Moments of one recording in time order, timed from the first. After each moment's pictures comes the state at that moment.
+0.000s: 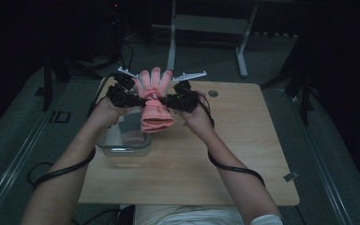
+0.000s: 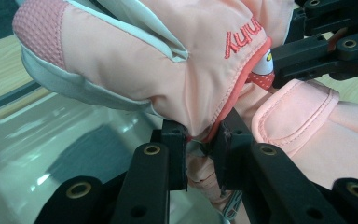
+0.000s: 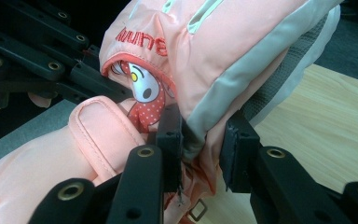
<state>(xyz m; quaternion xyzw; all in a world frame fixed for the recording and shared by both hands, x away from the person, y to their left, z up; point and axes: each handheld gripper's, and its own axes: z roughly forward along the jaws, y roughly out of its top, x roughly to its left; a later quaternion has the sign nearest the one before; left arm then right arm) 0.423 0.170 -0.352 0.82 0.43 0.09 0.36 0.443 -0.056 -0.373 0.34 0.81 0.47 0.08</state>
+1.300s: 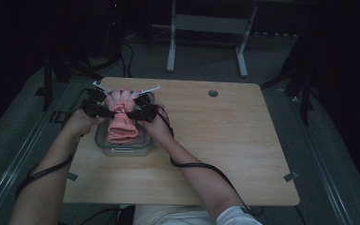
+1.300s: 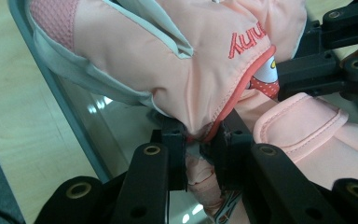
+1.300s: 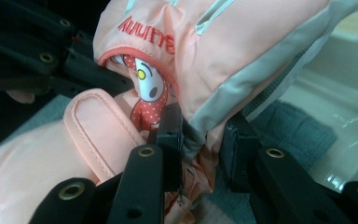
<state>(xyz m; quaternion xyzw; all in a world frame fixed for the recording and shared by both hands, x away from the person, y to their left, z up) 0.448 0.264 -0.441 0.82 0.51 0.06 0.27 0.472 0.065 -0.473 0.37 0.83 0.42 0.00</state>
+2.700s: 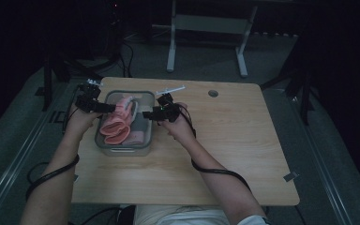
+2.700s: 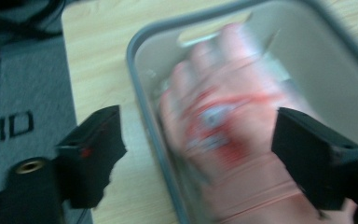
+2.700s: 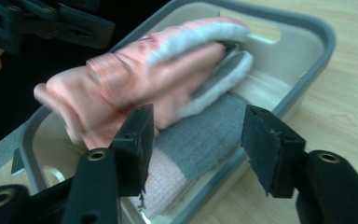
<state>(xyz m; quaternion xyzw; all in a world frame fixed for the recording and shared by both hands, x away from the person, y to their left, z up) 0.442 0.267 -0.424 0.76 0.54 0.21 0.28 0.464 -0.010 -0.450 0.36 0.82 0.45 0.02</state>
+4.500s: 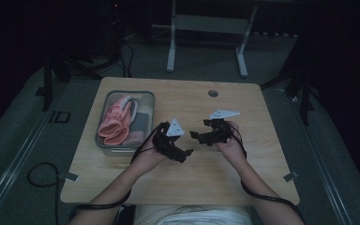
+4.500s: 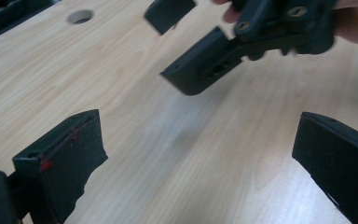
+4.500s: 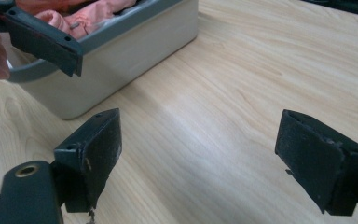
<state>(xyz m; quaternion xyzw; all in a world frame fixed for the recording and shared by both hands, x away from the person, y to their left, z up) 0.354 0.039 -0.472 0.86 0.24 0.15 0.42 0.416 -0.178 -0.483 0.33 0.82 0.45 0.11</state>
